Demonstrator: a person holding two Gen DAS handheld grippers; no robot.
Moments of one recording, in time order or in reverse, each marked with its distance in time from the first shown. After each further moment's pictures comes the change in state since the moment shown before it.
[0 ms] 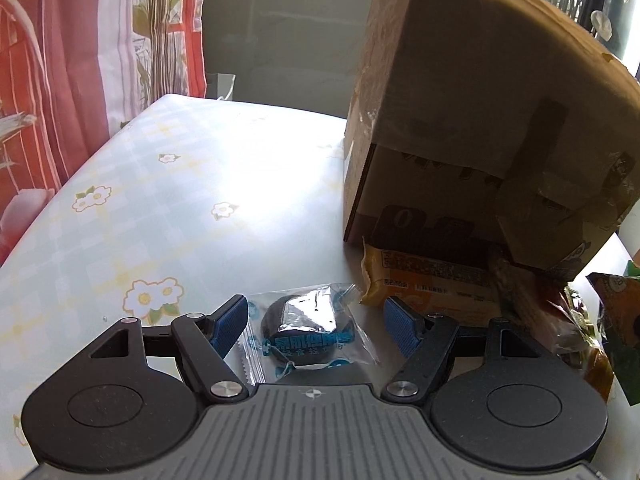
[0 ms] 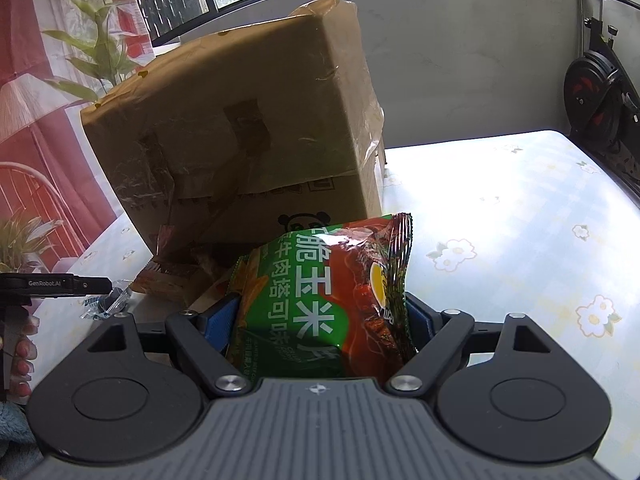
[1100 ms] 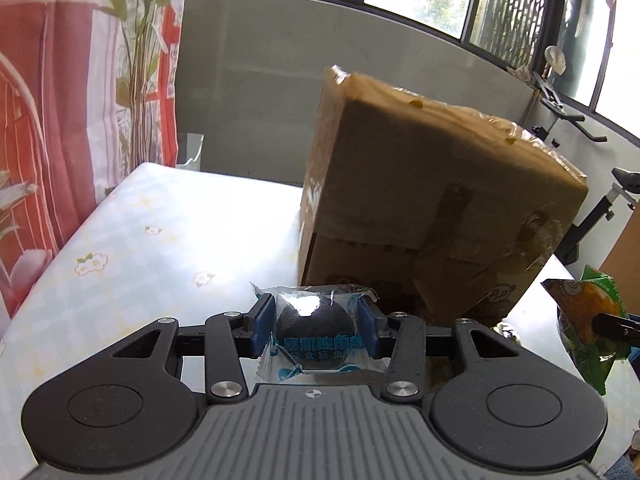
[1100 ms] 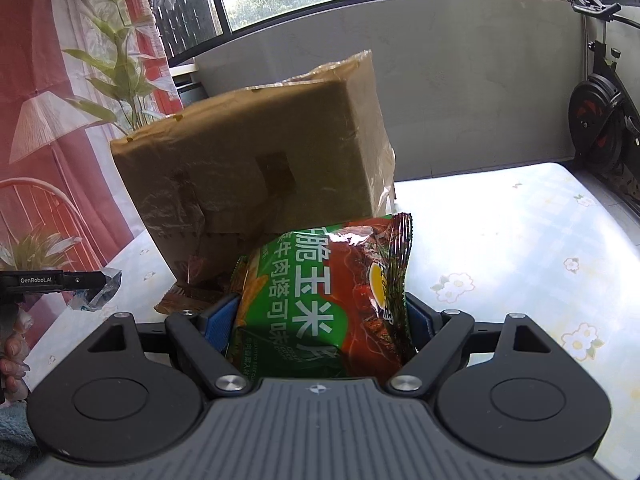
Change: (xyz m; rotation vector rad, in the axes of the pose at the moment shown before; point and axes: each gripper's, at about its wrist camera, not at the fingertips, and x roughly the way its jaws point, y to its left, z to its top) left arm -0.077 -0.016 0.015 0.051 -0.182 -0.122; right arm -0.038 0.013 0.020 -0.030 -0.094 0.031
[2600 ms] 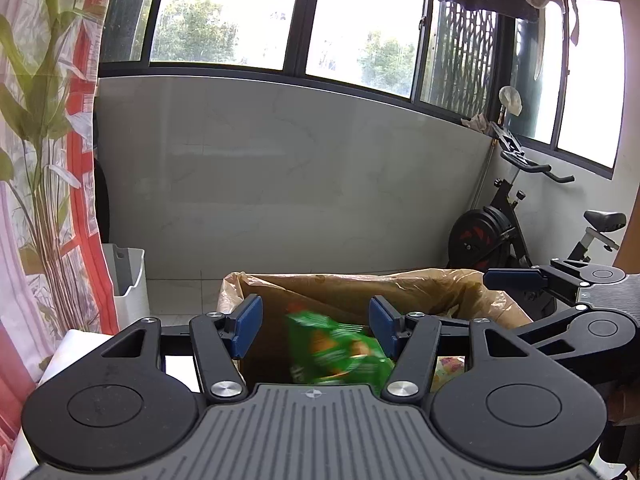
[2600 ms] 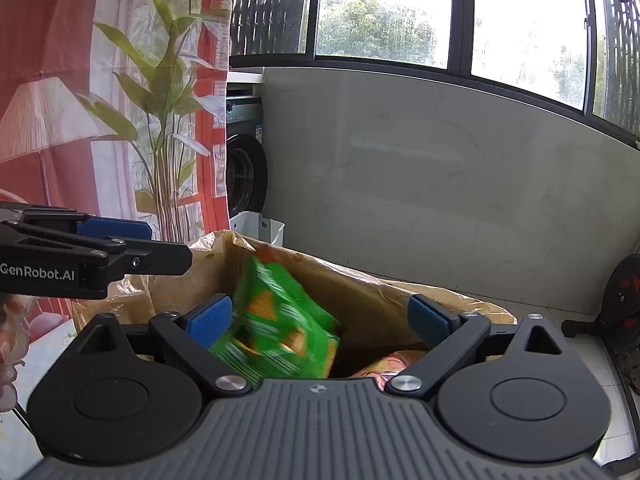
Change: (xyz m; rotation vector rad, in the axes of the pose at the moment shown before) left arm 0.066 -0.074 0.168 0.105 -0.187 -0.092; right arm 0.140 0.092 0.193 -0.372 -0.067 0.029
